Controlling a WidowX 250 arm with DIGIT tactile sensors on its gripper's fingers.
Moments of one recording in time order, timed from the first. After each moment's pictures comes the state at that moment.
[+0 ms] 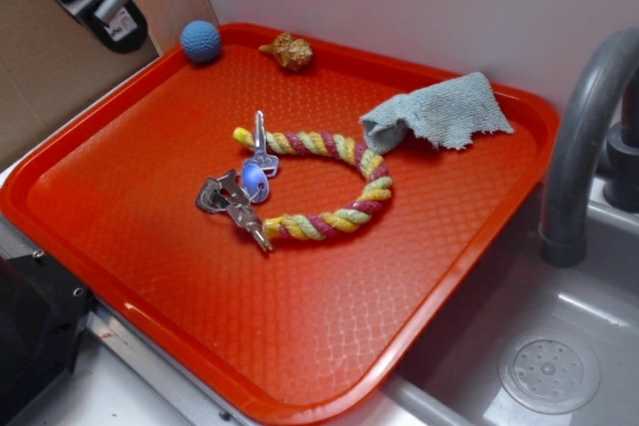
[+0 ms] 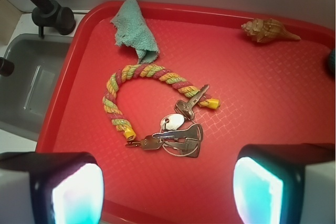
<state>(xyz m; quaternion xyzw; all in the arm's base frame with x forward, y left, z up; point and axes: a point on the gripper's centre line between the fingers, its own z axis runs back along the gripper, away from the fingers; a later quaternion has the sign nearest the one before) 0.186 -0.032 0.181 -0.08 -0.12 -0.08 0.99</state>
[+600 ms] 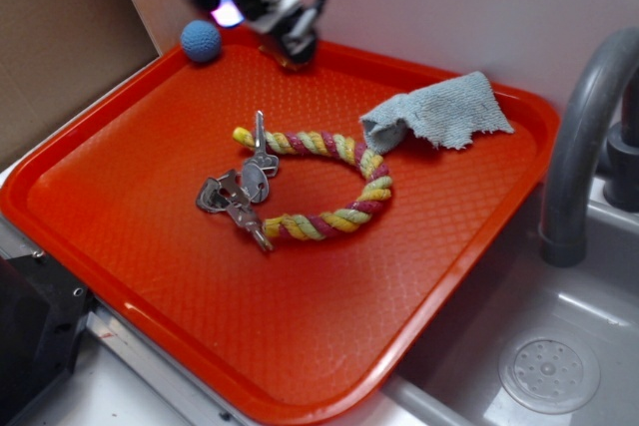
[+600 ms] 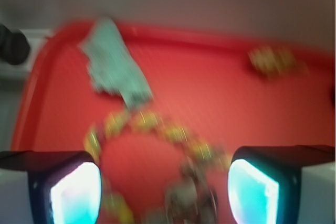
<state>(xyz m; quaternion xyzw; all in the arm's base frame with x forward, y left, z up) 0.269 -0.091 0.142 0.00 -0.15 -0.07 0.99</state>
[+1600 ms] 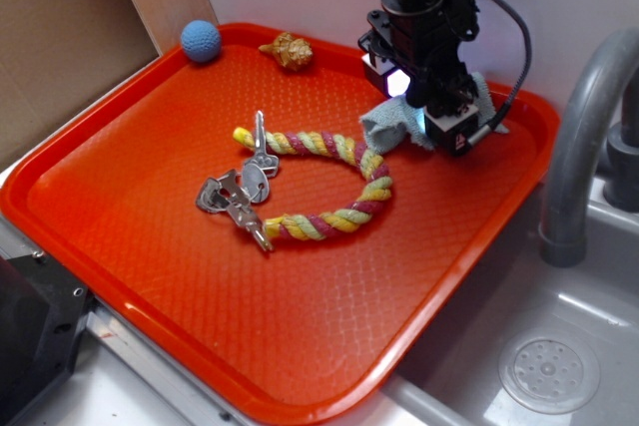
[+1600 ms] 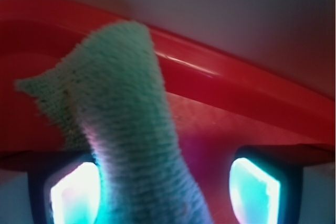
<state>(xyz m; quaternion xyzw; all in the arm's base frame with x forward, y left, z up) 0.339 -0.141 0.028 0.09 -0.05 -0.15 0.98</state>
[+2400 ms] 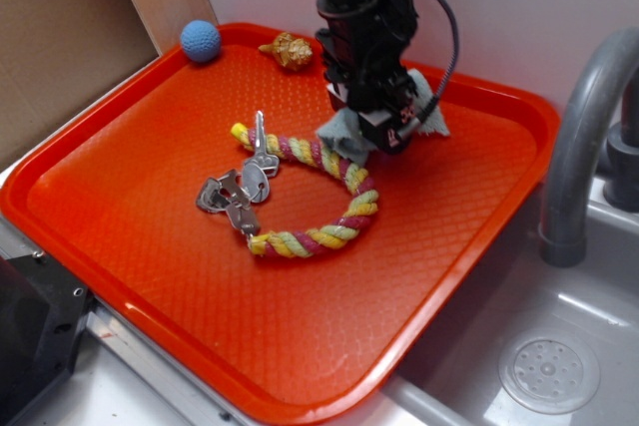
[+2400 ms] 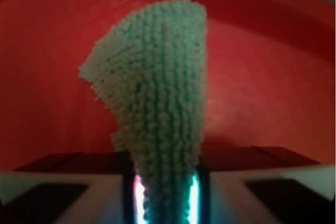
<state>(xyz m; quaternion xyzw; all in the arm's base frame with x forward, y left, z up) 0.306 -0.114 0.038 0.01 -0.02 -0.13 0.99</state>
